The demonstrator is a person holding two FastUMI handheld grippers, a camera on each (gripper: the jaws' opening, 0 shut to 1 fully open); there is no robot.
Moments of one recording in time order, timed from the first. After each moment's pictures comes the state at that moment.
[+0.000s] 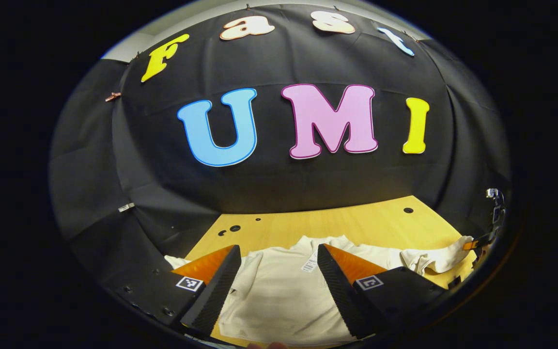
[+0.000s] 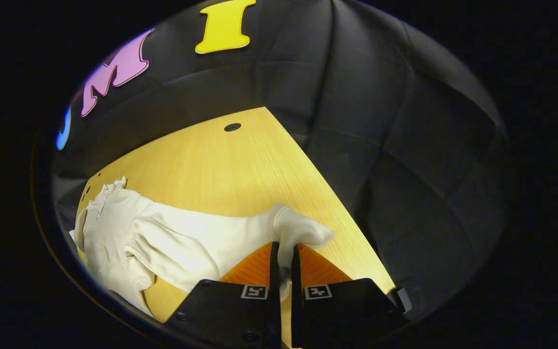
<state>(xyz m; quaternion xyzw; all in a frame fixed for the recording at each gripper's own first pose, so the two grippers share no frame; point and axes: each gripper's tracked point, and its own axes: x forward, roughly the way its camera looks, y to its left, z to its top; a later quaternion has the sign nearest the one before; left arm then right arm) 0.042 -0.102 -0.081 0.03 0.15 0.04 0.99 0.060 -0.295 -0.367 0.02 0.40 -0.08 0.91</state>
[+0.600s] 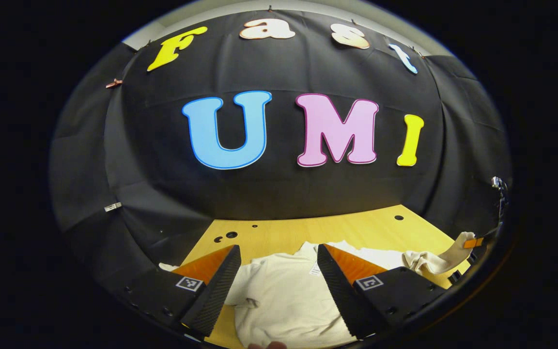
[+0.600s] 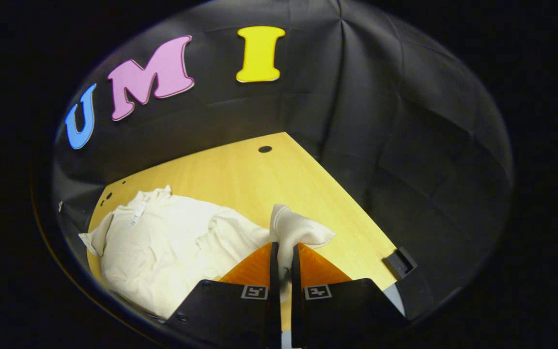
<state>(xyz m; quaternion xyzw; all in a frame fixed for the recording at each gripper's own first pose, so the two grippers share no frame) 0.038 -0.011 -0.079 0.00 0.12 -0.01 0.99 -0.002 -0.153 -0.263 0.03 0.33 -0.07 0.94</state>
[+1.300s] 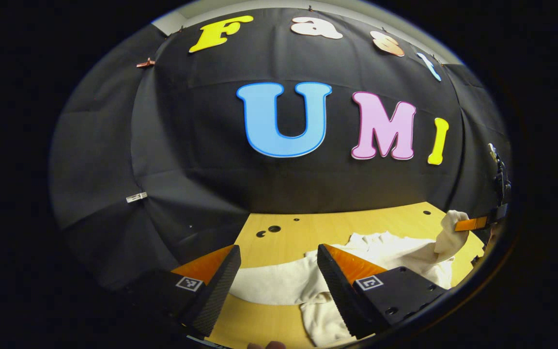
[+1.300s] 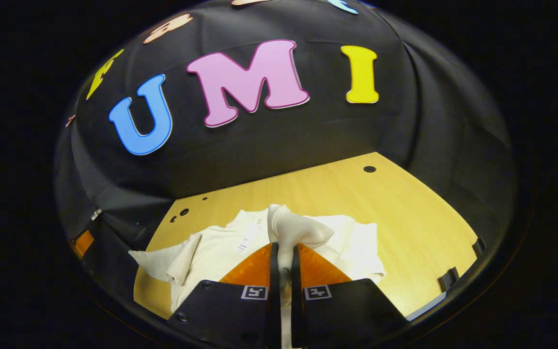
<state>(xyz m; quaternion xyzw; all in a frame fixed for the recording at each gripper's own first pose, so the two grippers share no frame) 0.041 0.171 -0.130 -0.01 0.13 0.03 0.99 0.028 0.151 -0.237 0.08 0.29 0.07 0.95</state>
